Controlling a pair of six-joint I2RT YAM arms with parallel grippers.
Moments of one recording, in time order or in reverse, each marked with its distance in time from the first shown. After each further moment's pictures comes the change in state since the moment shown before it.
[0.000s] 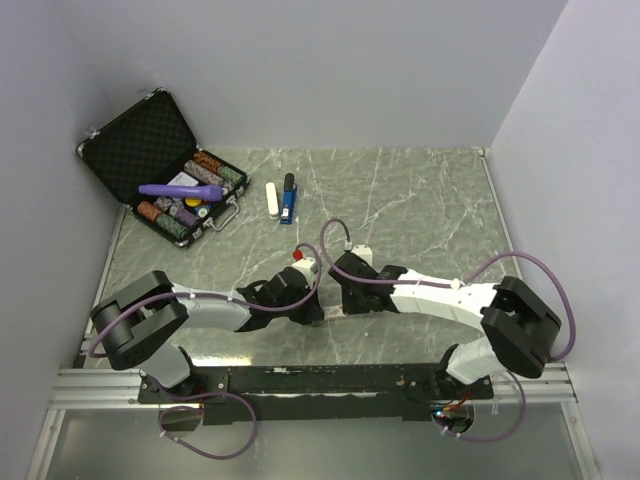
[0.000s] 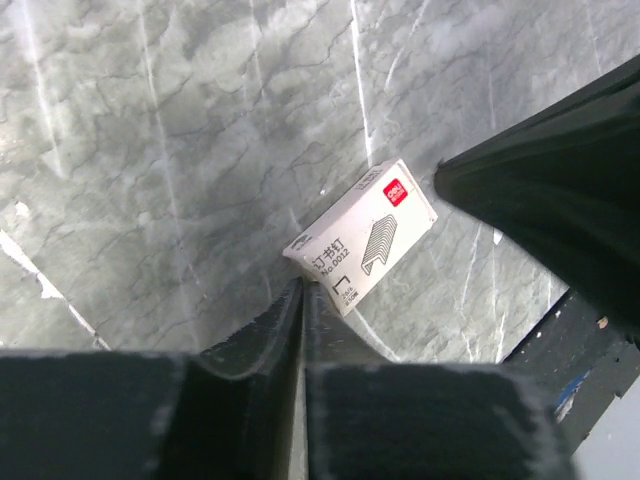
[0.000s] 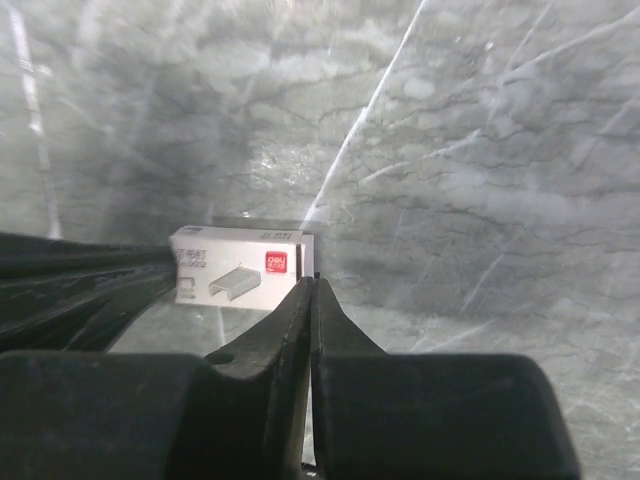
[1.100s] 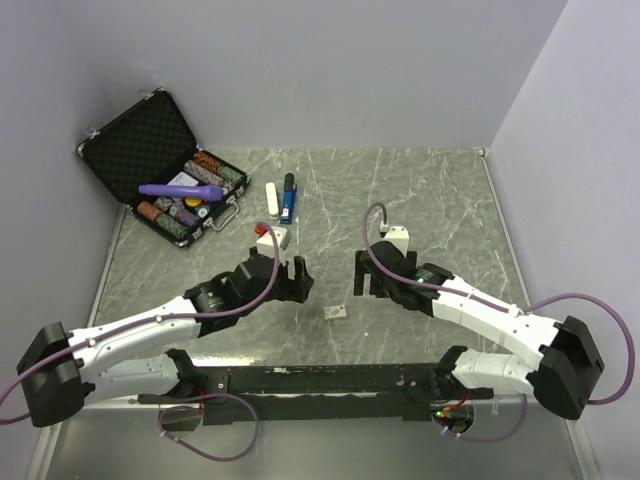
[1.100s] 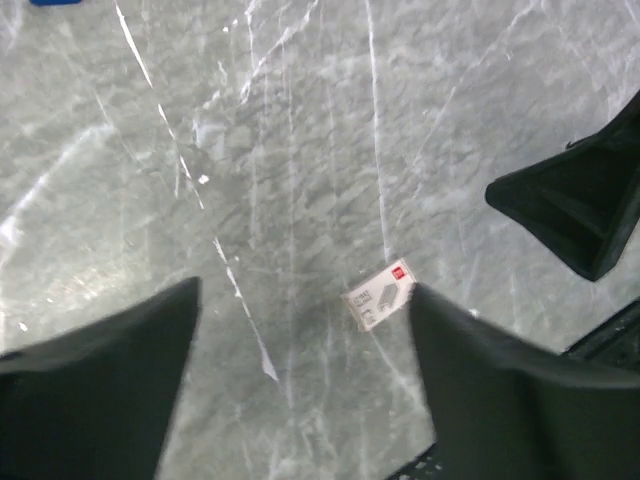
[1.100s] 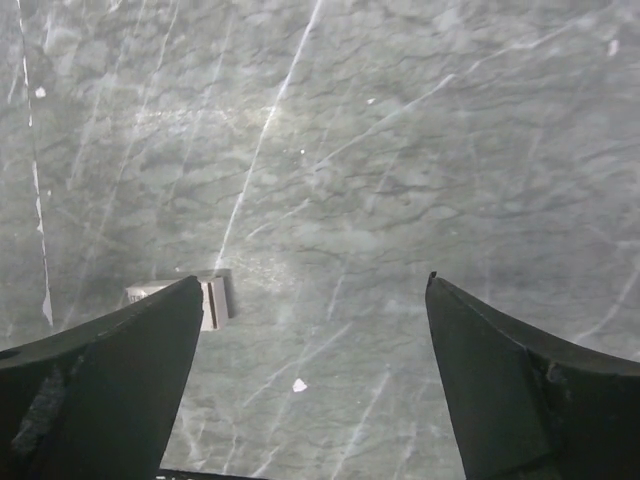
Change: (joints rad) left arm -0.002 -0.480 0.095 -0.390 -0.362 0.100; right arm -0.108 -0.299 -0.018 -0.116 0.193 -0.087
